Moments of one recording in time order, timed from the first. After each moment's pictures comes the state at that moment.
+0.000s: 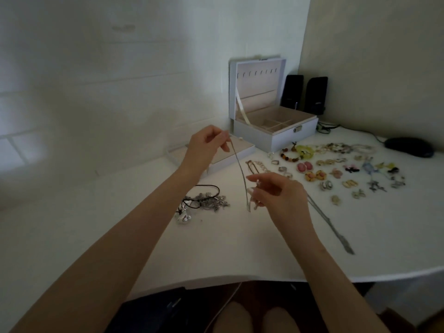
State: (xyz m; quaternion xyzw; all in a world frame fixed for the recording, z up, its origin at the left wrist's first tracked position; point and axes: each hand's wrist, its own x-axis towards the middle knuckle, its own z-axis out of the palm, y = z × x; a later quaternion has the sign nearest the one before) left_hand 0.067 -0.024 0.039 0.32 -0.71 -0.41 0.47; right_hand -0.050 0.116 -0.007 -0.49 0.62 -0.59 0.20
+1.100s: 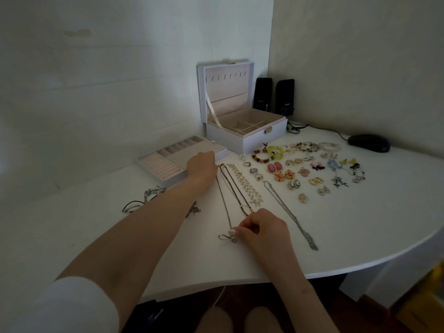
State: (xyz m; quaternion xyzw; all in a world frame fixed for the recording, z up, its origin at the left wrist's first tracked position) left_hand -0.017 -0.084 -0.025 0.50 -0.84 0.01 0.19; right_hand -0.060 0.159 -0.038 -0.49 0.73 -0.46 0.15
